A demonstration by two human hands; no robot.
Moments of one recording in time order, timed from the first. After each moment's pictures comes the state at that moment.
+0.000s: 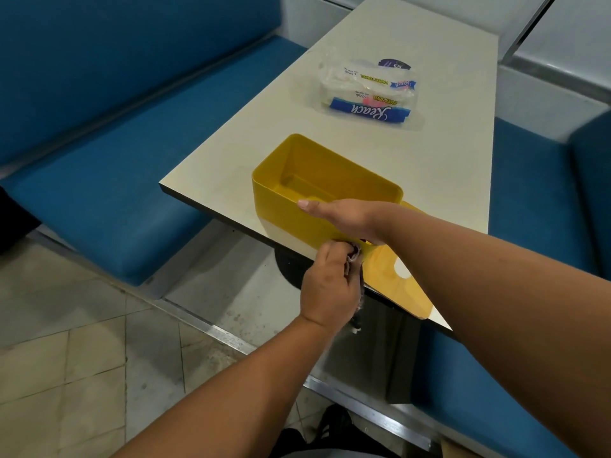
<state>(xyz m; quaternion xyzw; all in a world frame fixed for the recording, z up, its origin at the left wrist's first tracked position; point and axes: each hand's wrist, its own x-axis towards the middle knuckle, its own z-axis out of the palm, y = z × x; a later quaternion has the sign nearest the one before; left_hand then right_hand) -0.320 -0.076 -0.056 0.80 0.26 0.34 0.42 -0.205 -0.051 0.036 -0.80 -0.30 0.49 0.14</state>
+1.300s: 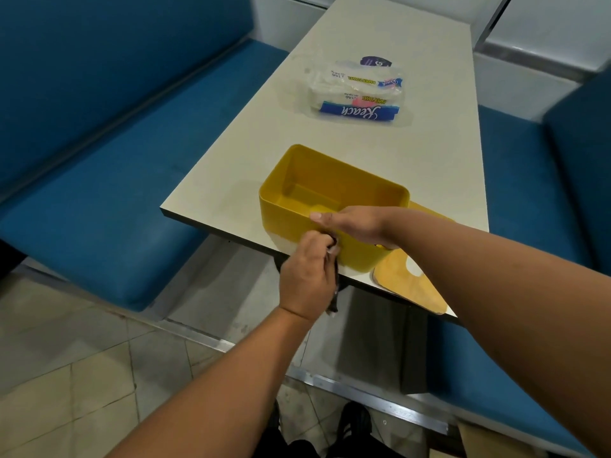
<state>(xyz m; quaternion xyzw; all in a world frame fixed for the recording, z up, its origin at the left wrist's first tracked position) -0.334 -0.006 -0.067 0.84 0.18 0.37 0.35 -0.199 -0.045 0.032 -0.82 -0.30 0.48 0.15</state>
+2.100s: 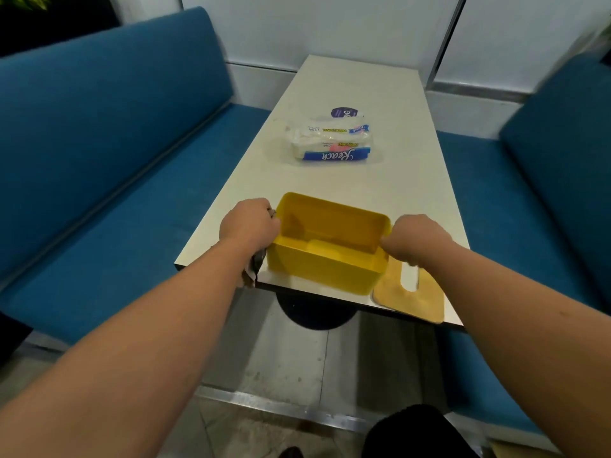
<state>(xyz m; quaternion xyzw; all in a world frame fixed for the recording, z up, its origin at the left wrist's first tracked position) -0.302 0.133 0.043 0.93 0.31 0.07 0.19 -0.193 -0.102 0.070 -0.98 -0.16 0.14 0.01</state>
